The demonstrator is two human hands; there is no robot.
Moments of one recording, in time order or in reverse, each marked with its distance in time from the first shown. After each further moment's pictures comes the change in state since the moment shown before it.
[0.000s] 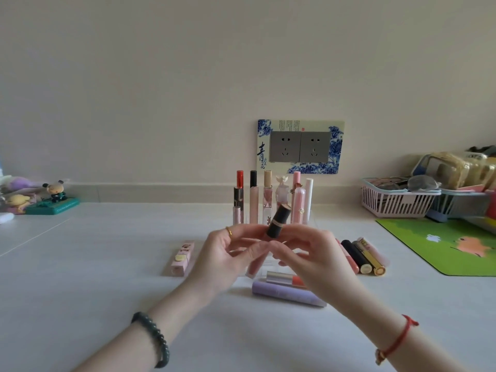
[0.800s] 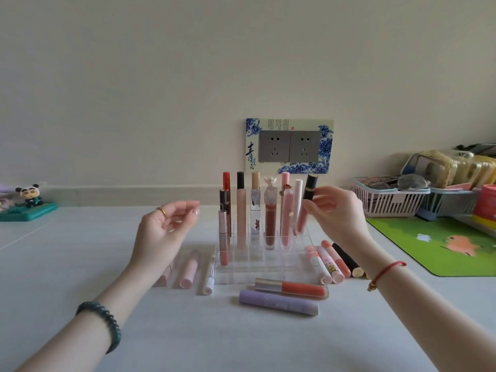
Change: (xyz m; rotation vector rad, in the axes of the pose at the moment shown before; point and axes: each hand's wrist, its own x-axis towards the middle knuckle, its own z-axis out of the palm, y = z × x) left_hand 0.039 -0.030 -0.062 0.162 0.353 0.110; right_hand 0.061 0.038 -0.058 -0.334 0.372 0.125
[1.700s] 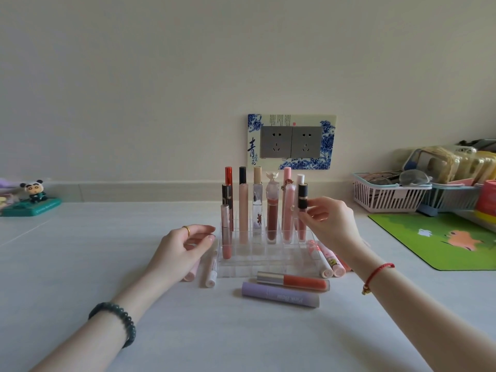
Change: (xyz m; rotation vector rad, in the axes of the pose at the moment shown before) left_hand -0.017 -0.029 0.006 0.273 -0.239 -0.188; right_hand -0.007 0.024 0.017 -0.081 -0.062 0.032
